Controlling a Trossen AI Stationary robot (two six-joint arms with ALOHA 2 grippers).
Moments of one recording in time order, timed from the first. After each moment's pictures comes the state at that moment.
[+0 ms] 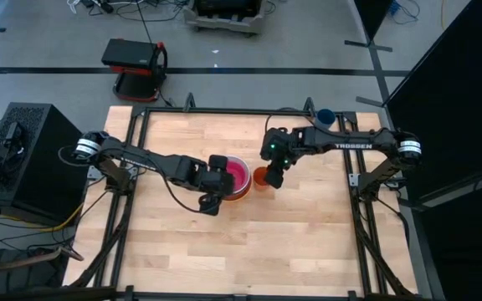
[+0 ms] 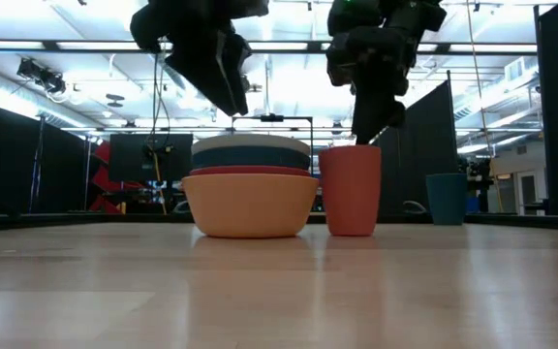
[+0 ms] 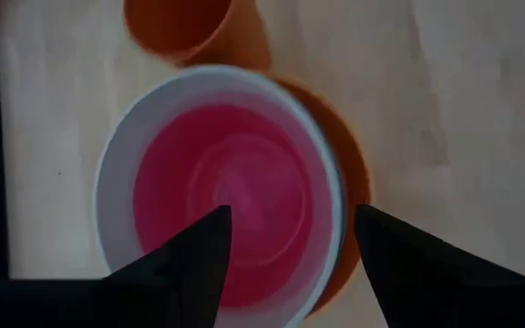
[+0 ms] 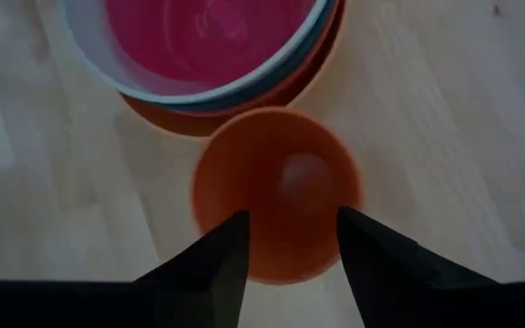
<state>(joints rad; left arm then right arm) -0.17 1.61 1.32 -0.79 -0.30 0.09 -0.17 1.57 1.23 -0.78 -0.16 0.26</state>
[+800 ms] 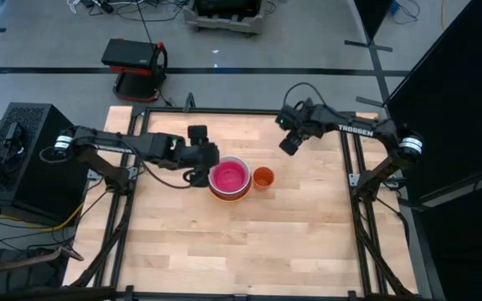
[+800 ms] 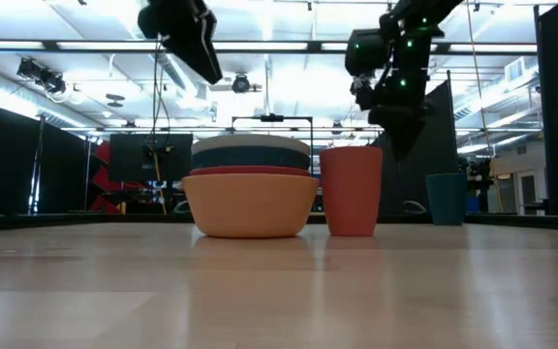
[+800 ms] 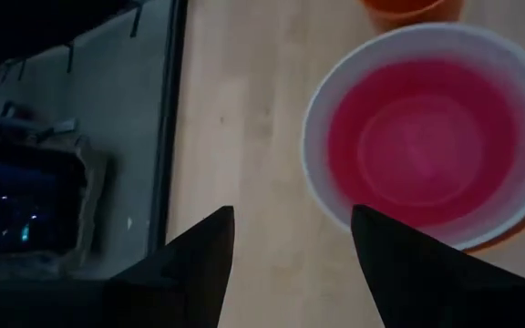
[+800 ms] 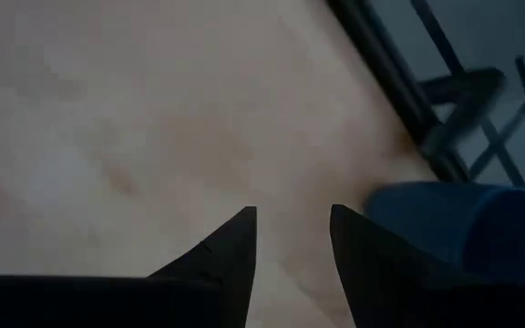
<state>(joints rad) -0.04 1.40 1.31 -0.90 -0.50 0.16 -0.48 1.57 1.24 -1.00 0.37 0.15</state>
